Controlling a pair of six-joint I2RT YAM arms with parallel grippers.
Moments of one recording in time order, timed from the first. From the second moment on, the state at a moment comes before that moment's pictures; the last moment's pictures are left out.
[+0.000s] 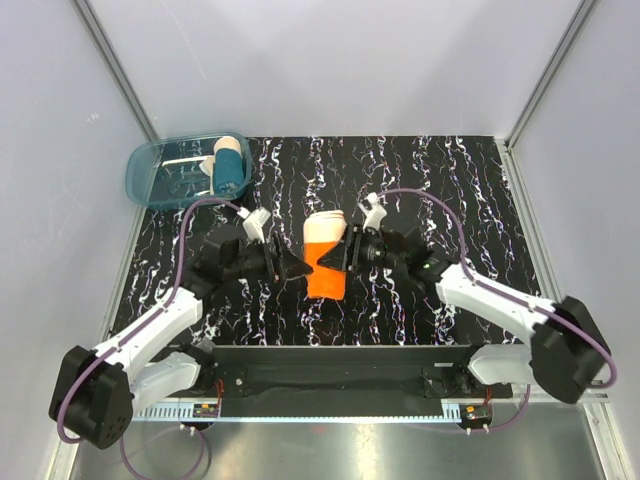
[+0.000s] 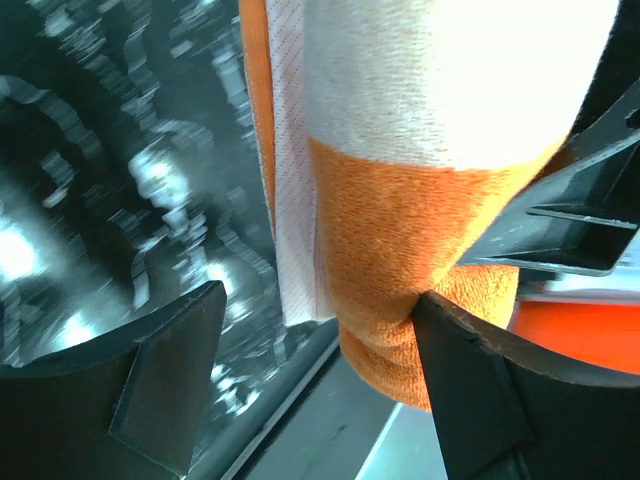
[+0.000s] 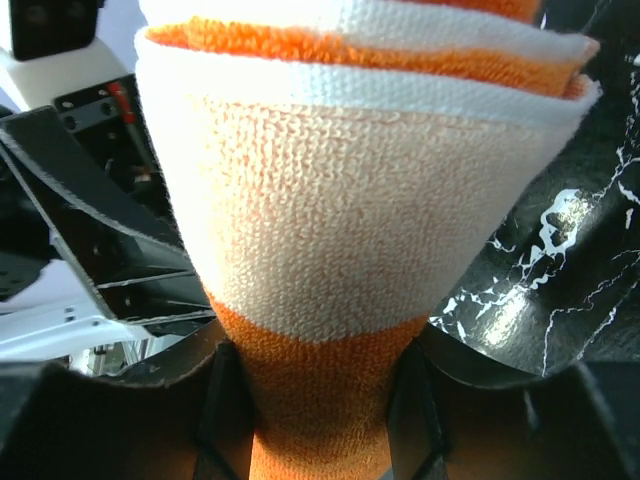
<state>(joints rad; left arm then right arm) -0.45 1.01 0.54 -0.02 0.58 -0.69 0.73 1.29 0.77 0.13 -0.35 0.83</state>
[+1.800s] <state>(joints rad) -0.30 1.05 0.56 0.44 0.83 -0.99 0.73 1.01 0.87 -0.07 -0.22 0.93</state>
